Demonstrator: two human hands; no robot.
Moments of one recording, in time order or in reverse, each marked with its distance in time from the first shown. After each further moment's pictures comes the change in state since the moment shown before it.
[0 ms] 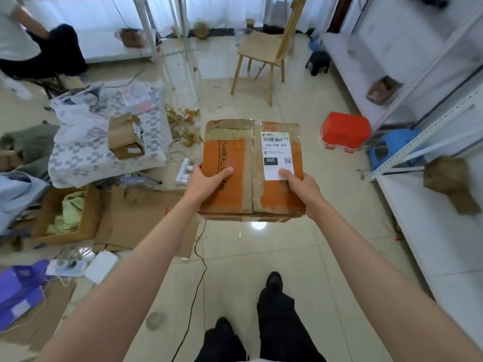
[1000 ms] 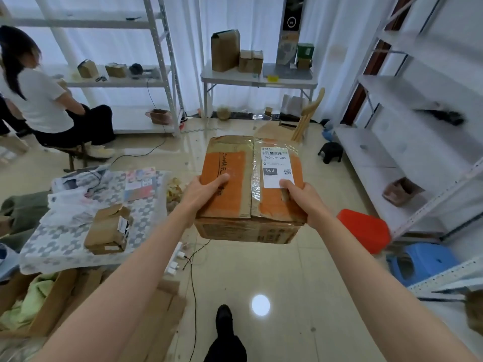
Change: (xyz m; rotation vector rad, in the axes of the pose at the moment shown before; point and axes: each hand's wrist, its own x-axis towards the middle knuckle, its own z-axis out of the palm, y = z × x) left_hand 0.245 0.285 0.006 -0.090 0.131 0.142; right_hand 0.287 -0.296 -0.061 0.012 -0.092 -0.182
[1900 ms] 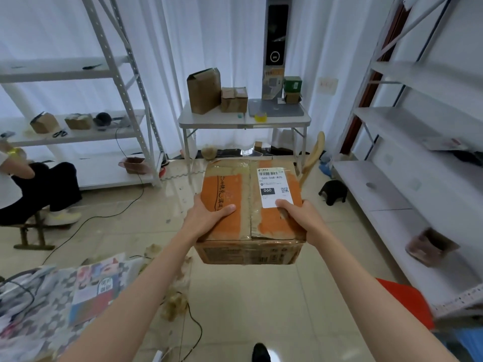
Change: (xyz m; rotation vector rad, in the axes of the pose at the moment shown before) left_hand 0.402 0.179 0.044 0.235 -0.003 0.150; right_hand 0.375 -0.194 0.001 0.090 0.029 -0.054
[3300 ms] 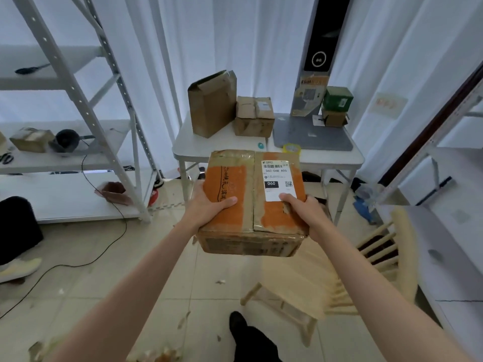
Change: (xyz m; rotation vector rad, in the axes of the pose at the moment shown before) left_hand 0.672 0.091 -0.064 -0.097 -0.001 -0.014; right_hand 0.645 -0.217 0.152 -0.010 -0.024 0.083
